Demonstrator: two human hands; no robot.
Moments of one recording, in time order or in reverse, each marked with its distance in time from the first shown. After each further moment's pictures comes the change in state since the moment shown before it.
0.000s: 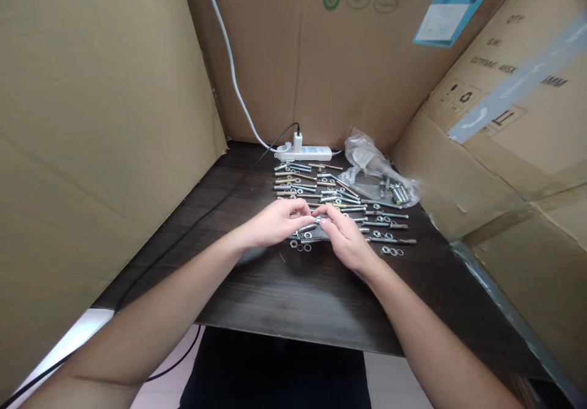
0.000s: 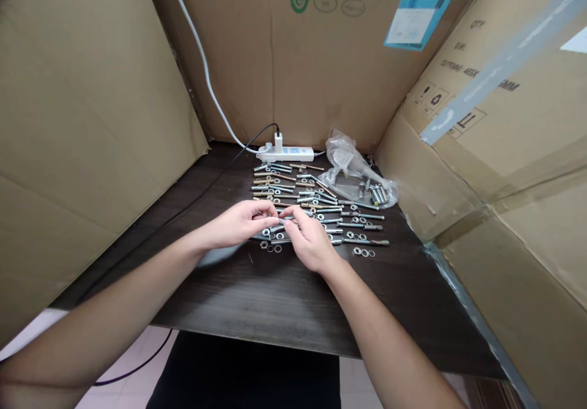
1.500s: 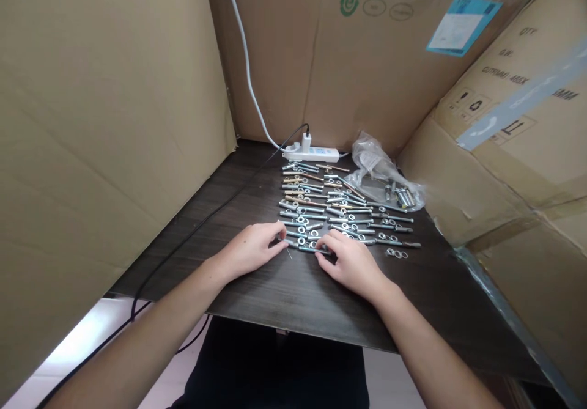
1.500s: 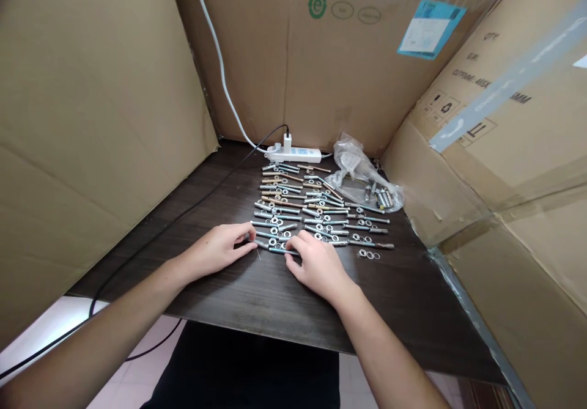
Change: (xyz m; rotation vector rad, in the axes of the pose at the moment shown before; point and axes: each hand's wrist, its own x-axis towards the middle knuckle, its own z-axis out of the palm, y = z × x) left_hand -0.066 -0.033 0.001 0.359 0.149 -0.107; right_hand -0.032 -0.004 0.016 -0.590 -0.157 -0.064
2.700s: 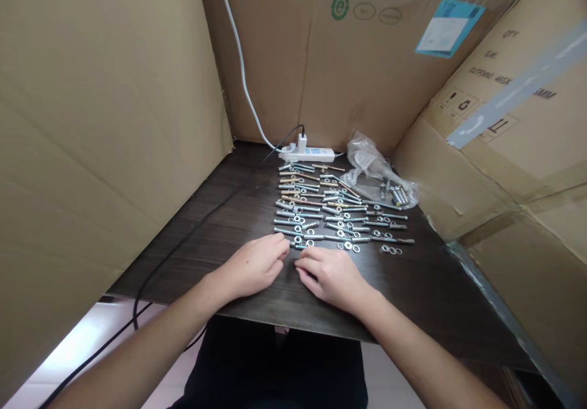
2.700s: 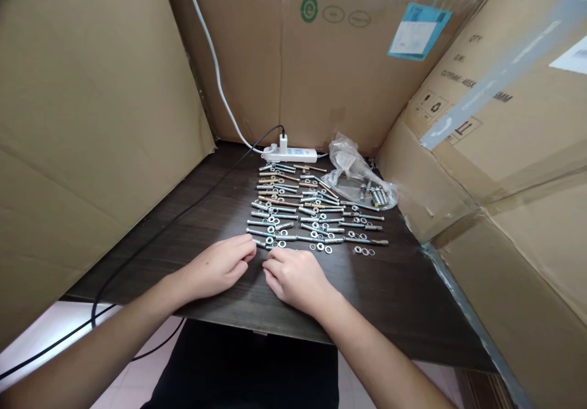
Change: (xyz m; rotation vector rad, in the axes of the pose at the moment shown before) left_hand -0.018 0.012 0.013 0.275 -0.098 0.180; right_hand -0.009 -0.027 0.011 -0.082 0.051 -0.307
